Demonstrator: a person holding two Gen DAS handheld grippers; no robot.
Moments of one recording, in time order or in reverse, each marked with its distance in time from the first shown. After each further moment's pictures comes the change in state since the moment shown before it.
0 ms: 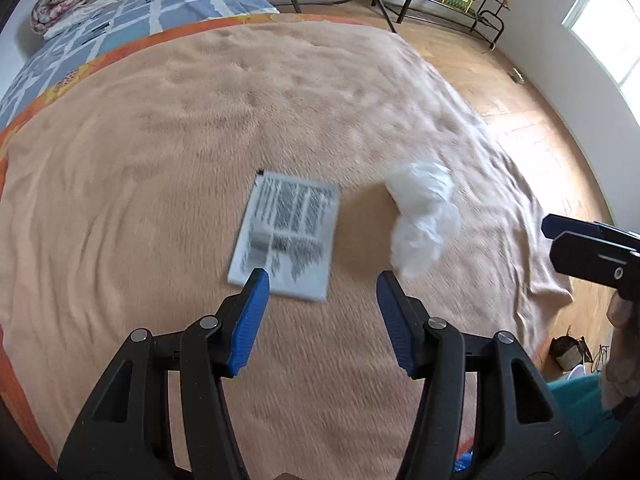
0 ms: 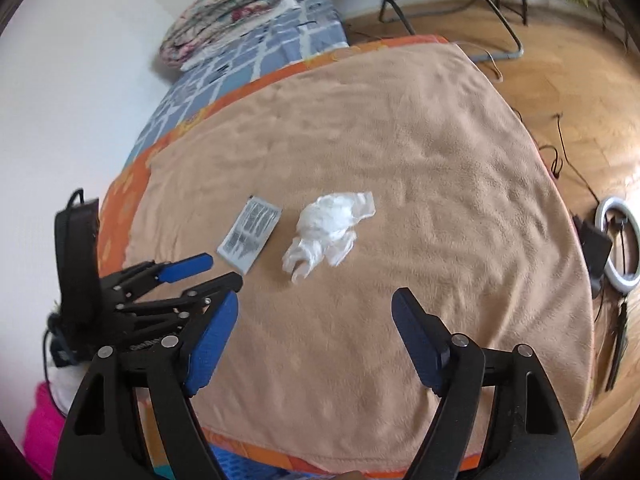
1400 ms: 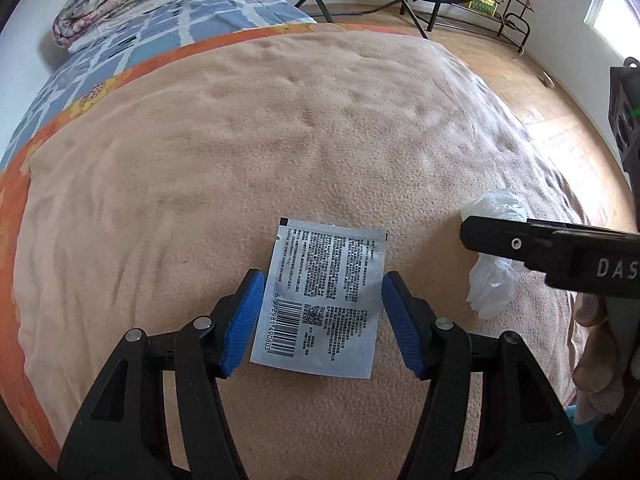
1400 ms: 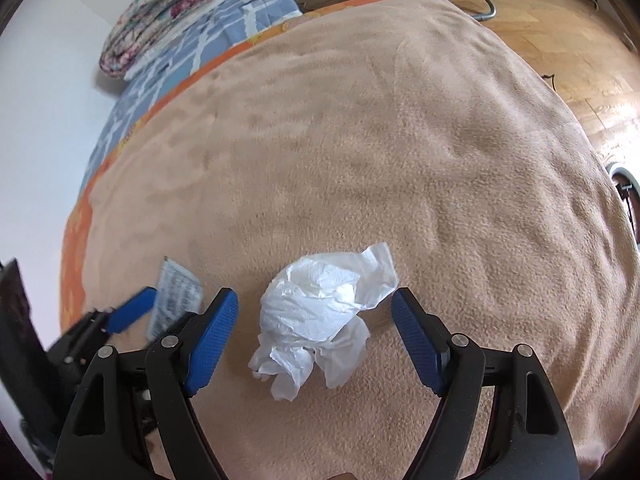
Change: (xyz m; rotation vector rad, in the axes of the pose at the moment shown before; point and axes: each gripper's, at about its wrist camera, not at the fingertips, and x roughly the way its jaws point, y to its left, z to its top) left arm 0.014 0.025 0.010 0.004 -0.060 0.143; right arm 0.095 0.003 0.038 0.094 0.052 -0.094
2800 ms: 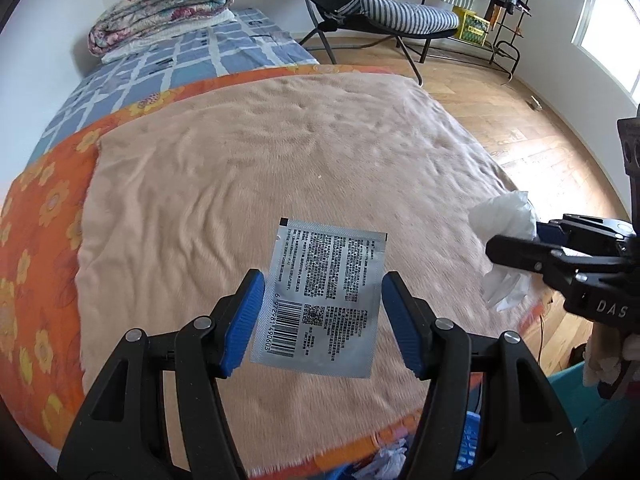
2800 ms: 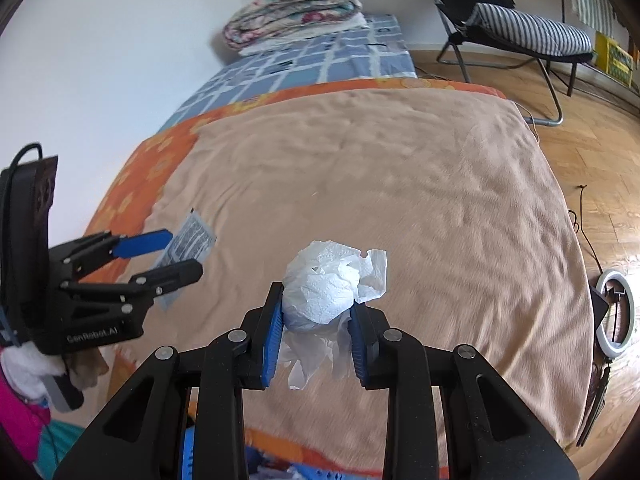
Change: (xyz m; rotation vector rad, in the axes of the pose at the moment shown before) left arm -0.144 -0.014 -0.088 -0.025 -0.121 -0.001; right arm -0.120 0.052 -0.109 -0.402 -0.146 0.101
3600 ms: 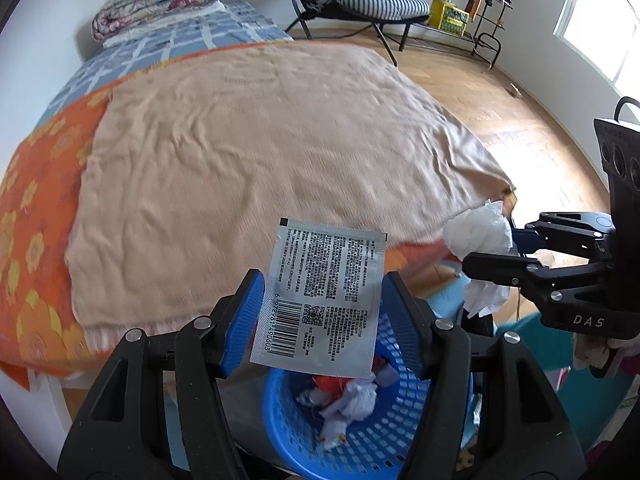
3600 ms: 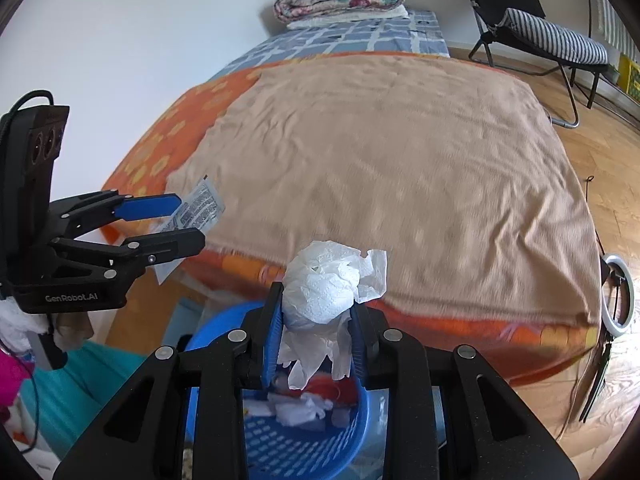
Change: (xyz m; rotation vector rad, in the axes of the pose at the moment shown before) left arm -0.064 -0.046 -0.129 0.001 0.028 -0.053; right arm -0.051 0.048 -0.133 -0.117 0.060 0.050
